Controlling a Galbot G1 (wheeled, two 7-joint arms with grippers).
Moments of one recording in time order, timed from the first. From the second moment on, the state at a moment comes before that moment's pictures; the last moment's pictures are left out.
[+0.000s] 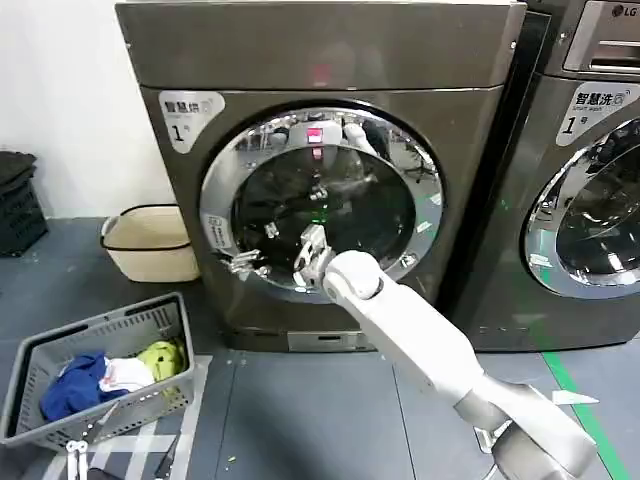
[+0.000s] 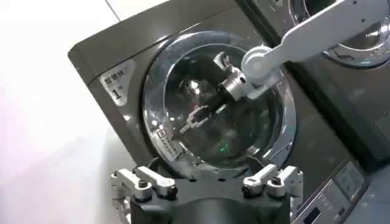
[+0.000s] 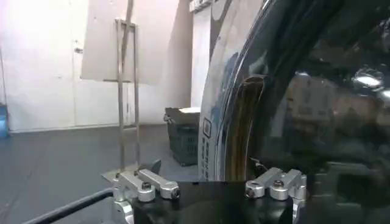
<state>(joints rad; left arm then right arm) 1.92 -1.51 -1.02 -2.18 0.02 -0.70 0.52 -0.20 1.36 -0.33 1.29 0.64 -0.21 -0.39</state>
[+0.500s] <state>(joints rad) 1.90 -1.51 -1.03 -2.20 0.00 -0.66 0.52 -0.20 1.34 -0.37 1.33 0.65 -0.21 -0.47</state>
